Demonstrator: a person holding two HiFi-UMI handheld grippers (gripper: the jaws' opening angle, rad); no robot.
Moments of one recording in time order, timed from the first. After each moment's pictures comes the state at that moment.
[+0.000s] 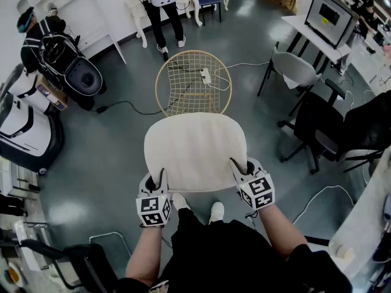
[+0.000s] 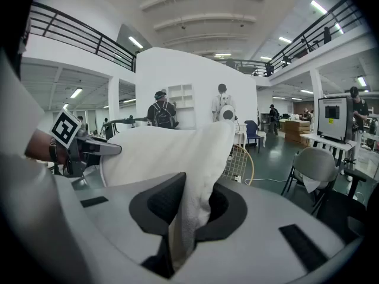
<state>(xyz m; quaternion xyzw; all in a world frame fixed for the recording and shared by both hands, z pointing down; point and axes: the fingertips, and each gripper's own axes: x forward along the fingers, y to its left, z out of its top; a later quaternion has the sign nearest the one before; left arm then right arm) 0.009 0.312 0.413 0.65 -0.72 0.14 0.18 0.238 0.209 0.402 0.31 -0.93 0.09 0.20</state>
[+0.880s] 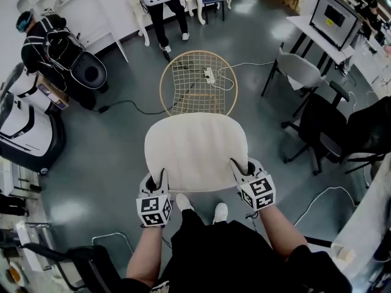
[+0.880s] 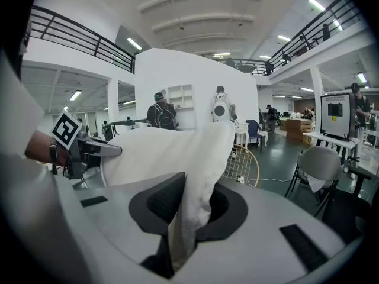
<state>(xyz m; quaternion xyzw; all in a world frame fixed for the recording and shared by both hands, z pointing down) -0.022 0.294 0.413 0.65 -0.72 0.13 0.19 0.208 0.191 0.402 0.30 -0.93 0.10 0.19</state>
